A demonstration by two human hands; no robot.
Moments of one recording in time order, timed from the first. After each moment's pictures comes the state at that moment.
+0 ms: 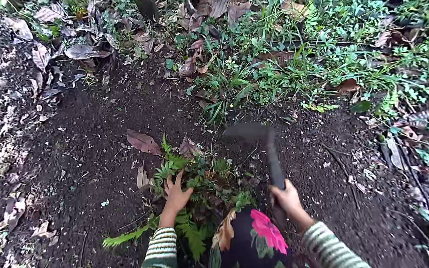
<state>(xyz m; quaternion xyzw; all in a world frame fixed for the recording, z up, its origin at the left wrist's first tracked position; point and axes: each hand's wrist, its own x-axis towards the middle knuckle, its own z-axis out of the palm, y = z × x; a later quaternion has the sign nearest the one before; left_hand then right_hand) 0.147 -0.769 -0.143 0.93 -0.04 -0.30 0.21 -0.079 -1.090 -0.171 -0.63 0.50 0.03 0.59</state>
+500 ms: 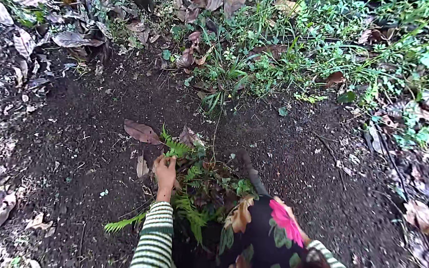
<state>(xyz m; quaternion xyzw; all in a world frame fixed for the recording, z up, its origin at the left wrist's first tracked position) 0.186 -0.750 -0.137 0.93 0.00 -0.15 0.34 -0.184 -1.011 -0.215 -0.78 0.45 0.20 0.38</state>
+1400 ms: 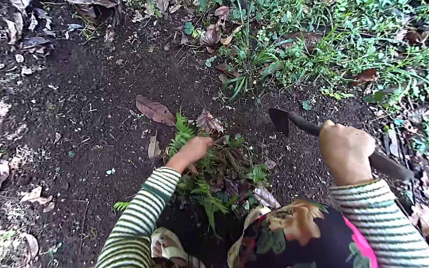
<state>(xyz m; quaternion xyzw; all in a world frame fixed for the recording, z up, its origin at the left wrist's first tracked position) 0.229 -0.764 -0.129 0.82 -0.45 -0.30 0.21 0.038 -1.053 0.014 -0.84 0.46 0.25 -0.11</state>
